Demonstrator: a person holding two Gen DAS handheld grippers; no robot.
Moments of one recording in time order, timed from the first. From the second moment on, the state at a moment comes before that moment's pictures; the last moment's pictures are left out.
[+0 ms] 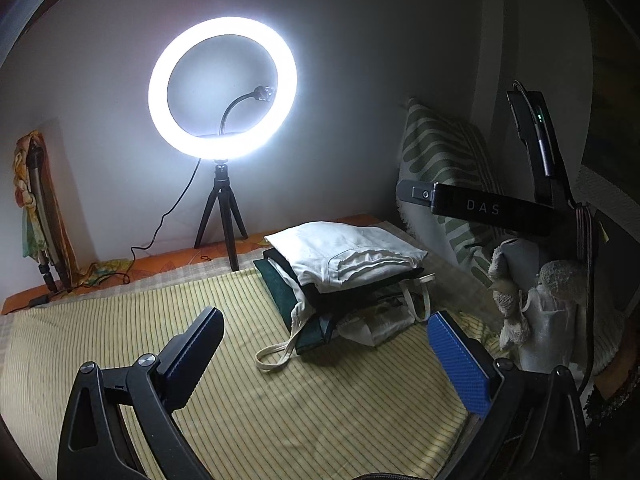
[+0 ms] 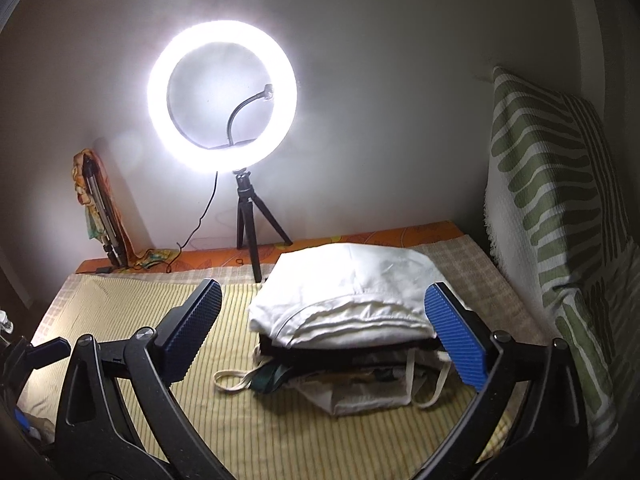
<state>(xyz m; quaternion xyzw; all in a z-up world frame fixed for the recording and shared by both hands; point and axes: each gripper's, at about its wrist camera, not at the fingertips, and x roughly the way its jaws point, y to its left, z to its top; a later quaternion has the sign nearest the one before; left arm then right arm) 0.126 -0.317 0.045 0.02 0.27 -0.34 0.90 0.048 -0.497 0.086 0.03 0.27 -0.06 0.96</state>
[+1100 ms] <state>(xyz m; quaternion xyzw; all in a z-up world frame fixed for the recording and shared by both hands) 0.106 -0.275 -0.016 0.05 0.33 -0.28 0.90 0.024 -0.452 0.007 0.08 0.27 -0.07 0.96</state>
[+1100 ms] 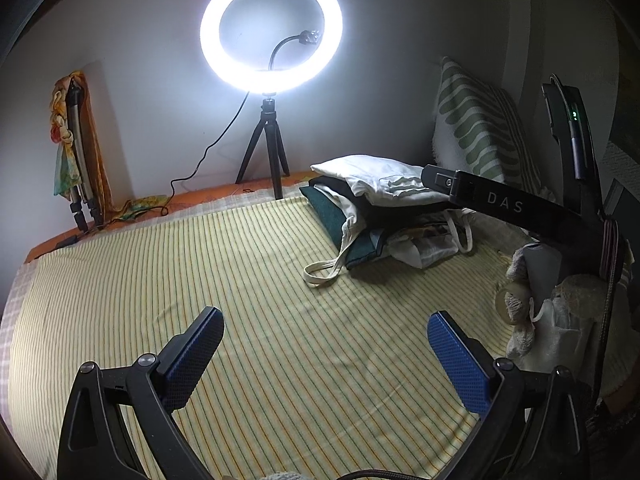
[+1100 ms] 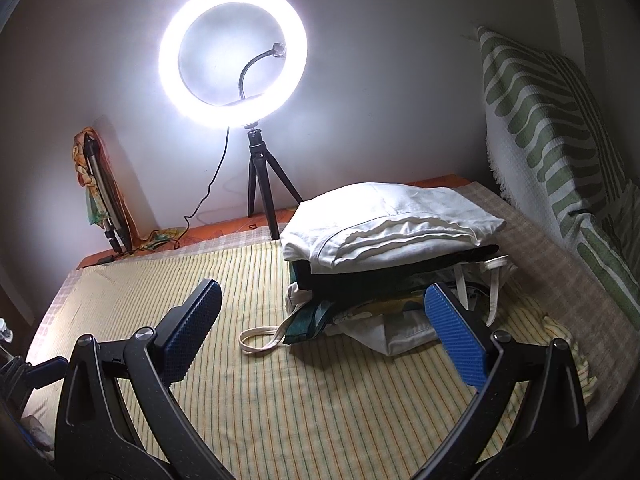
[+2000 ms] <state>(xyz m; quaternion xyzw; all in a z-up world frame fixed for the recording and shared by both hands) 0.107 -0.272 -0.013 0.05 0.32 -0.28 0.90 0.032 -0.453 -0.004 0.08 0.28 -0.07 0.95</state>
